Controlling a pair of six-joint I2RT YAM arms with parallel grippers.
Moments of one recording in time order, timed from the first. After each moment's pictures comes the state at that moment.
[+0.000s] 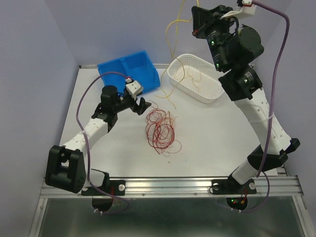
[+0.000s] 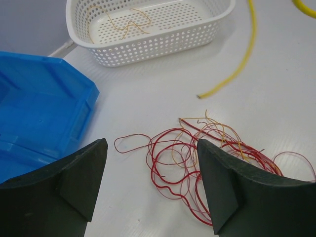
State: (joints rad) left arm -0.29 1.31 0.82 0.26 0.64 0.21; right arm 0.69 1.57 2.19 -0.09 0.33 0.28
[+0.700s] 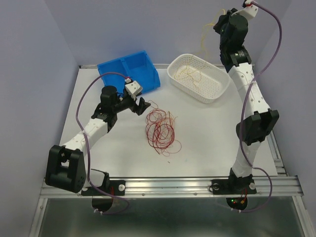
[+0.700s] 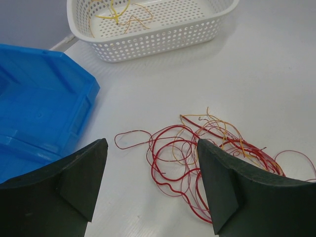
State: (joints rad) left arm -0.28 1.31 0.81 0.26 0.63 0.21; right arm 0.24 1.94 2.23 -0.07 0.40 0.40
